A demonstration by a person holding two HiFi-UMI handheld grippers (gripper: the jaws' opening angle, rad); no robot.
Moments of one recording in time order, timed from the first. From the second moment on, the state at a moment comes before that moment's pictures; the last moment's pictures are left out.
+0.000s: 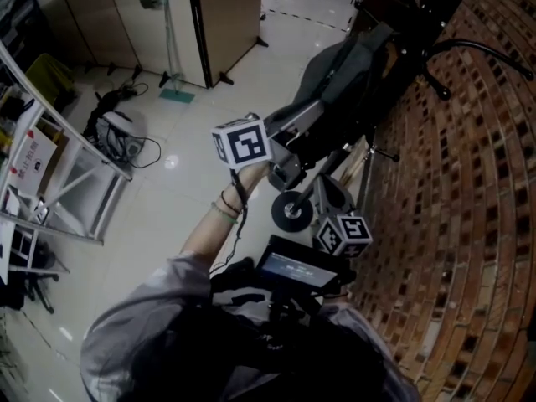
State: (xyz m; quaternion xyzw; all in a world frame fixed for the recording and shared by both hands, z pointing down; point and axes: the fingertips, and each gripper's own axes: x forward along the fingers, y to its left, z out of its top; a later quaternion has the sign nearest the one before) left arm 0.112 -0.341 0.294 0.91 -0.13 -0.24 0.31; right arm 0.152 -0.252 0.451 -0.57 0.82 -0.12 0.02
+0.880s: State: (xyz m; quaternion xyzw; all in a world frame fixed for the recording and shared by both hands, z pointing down) left arm 0.116 -0.352 0.306 0.92 -0.16 -0.20 0.29; right arm 0.142 -0.293 0.269 -0.55 0.80 0.21 -0.07
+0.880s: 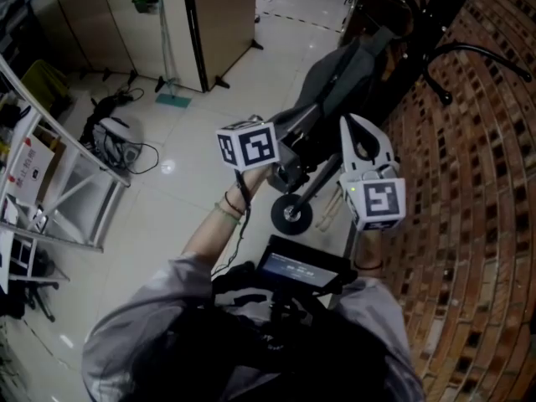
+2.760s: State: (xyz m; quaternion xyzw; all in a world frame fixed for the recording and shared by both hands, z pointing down) left arm 0.102 -0.343 0.345 0.91 -0.17 -0.21 0.31; right arm 0.105 -0.346 0.265 -0.50 0.66 0.41 -0.38
